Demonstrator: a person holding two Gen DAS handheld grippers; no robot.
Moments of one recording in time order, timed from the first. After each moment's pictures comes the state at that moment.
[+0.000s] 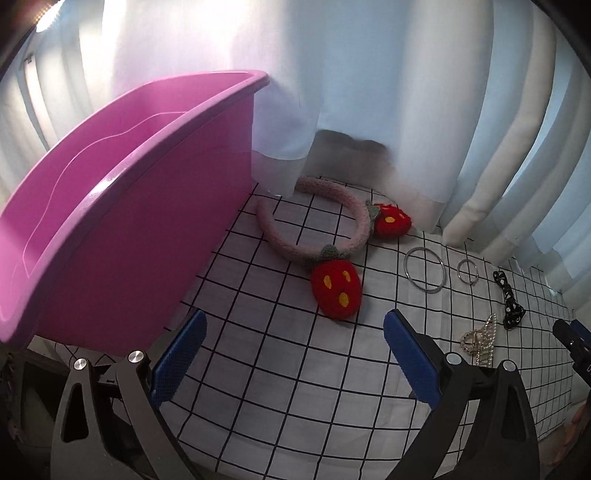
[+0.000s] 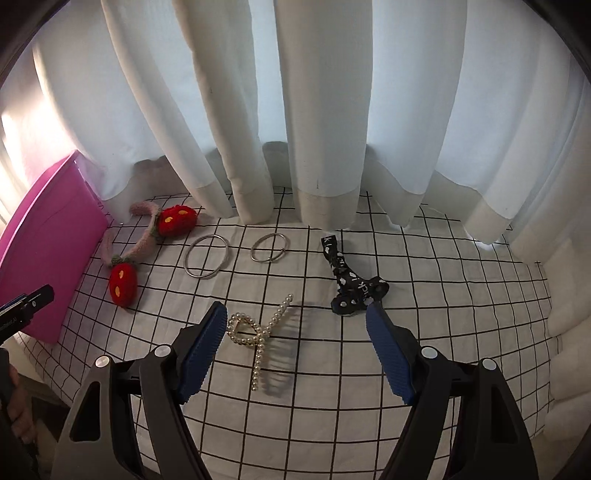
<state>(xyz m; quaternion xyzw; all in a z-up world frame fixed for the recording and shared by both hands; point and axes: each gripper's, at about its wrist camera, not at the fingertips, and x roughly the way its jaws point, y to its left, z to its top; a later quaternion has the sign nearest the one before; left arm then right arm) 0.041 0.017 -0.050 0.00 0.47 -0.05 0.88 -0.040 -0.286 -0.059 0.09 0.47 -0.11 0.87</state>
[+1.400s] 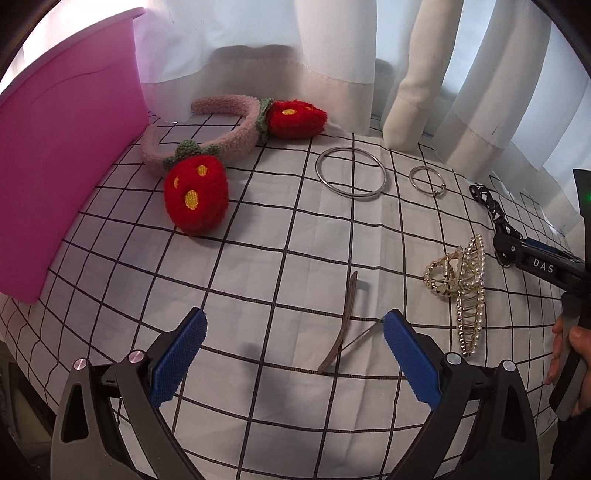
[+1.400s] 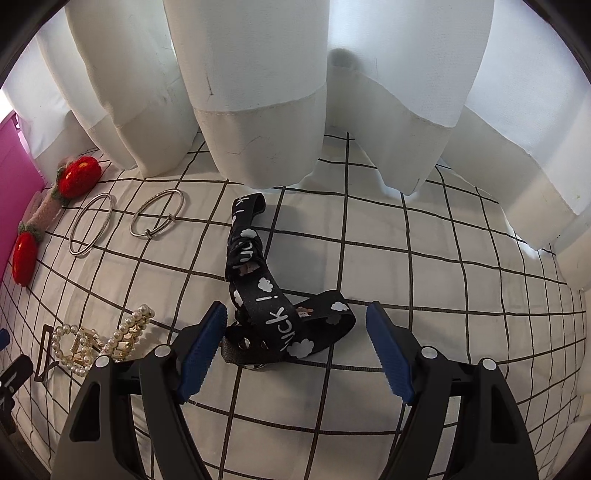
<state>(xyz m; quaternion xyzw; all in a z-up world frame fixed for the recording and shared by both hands) -0.001 -0.098 -0.149 0.03 0.51 -0.10 0.85 0.026 -0.366 -0.189 0.06 0.53 -0.08 0.84</state>
